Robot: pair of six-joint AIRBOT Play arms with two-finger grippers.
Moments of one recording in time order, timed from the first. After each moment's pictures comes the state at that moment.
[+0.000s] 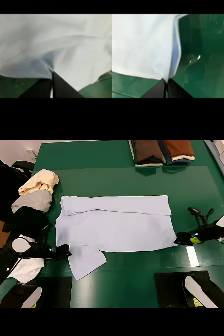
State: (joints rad) left arm -0.09 -0.70 0.36 1.02 -1.12 -1.63; right arm -0.36 -0.87 0.61 -1.23 1.36 1.25
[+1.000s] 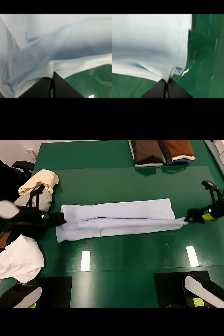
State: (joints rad) left arm -0.10 -1.03 0.90 1.16 -1.05 -1.56; right arm -0.33 -1.10 1.03 -1.26 1.39 1.30
